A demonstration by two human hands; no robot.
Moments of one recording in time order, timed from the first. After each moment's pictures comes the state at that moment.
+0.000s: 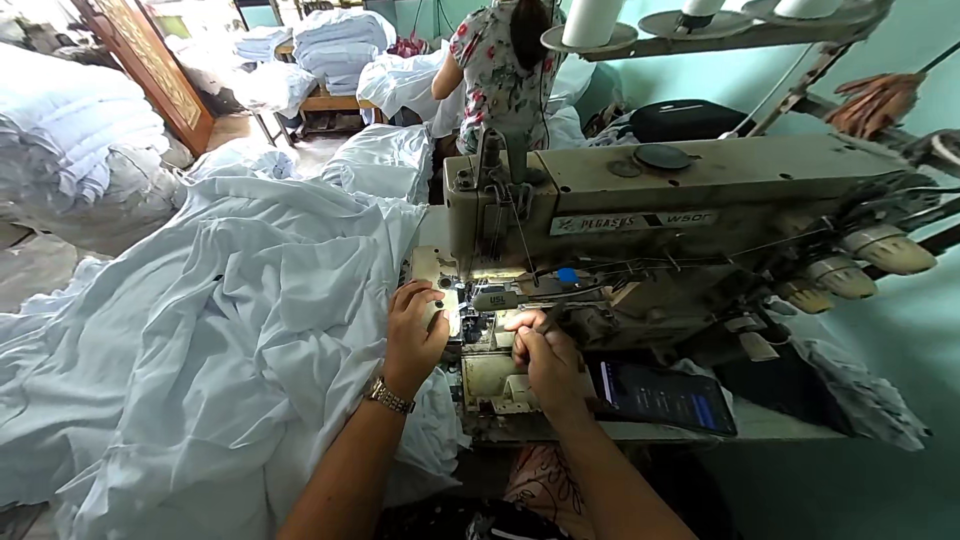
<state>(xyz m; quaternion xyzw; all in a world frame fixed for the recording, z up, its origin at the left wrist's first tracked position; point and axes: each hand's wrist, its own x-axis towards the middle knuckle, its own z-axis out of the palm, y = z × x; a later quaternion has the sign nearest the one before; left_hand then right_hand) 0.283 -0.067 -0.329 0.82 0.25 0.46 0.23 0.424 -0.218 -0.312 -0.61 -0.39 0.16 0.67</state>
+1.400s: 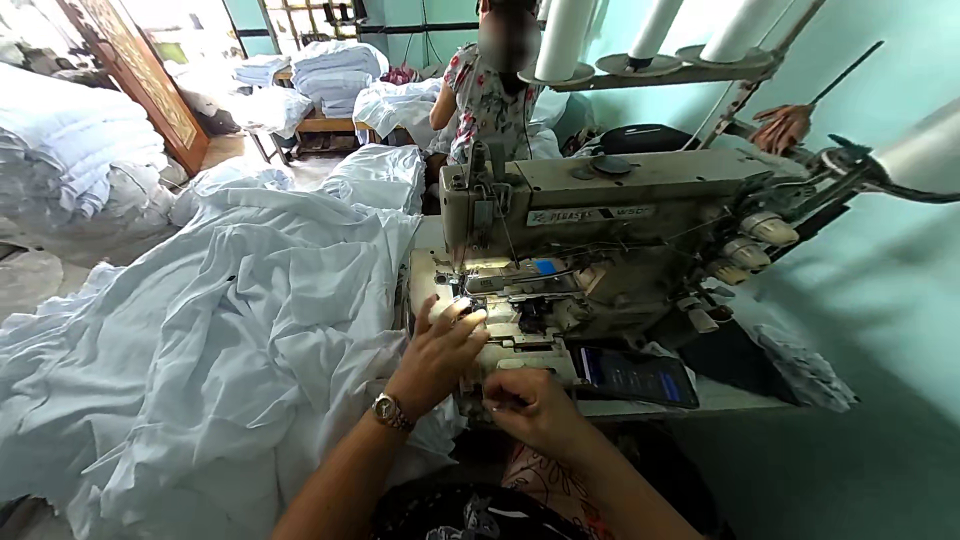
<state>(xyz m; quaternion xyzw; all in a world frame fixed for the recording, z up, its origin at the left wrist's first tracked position) 0.264 -0.119 -0.301 0.95 0.07 0.32 -0.02 0.397 -0.286 -0.296 -0.58 -0.65 0.16 0.46</state>
